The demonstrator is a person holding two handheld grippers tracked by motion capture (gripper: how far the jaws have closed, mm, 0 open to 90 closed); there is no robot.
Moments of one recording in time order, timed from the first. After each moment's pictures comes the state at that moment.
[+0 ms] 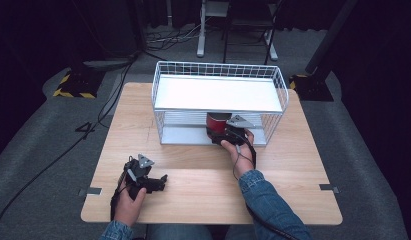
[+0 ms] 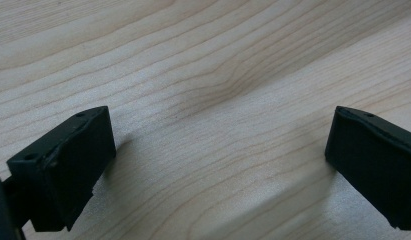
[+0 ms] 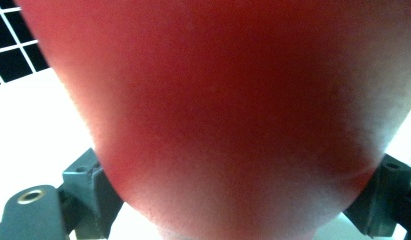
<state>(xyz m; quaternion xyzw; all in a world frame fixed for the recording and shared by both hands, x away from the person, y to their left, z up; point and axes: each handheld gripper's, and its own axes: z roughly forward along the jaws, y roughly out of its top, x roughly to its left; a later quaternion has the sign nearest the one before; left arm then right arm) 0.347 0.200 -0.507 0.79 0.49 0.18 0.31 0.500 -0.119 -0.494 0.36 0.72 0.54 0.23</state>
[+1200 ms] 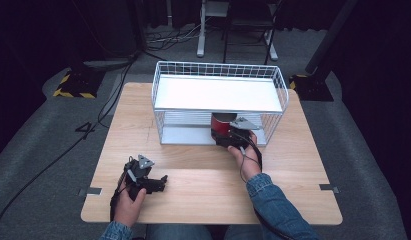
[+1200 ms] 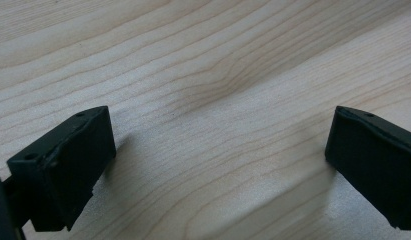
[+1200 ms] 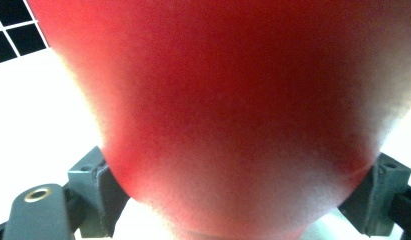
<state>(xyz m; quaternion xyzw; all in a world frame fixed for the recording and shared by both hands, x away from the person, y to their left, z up) 0.345 0.200 -0.507 0.79 0.49 0.18 0.31 0.489 -0.132 -0.489 0.38 0.73 0.51 0.25</state>
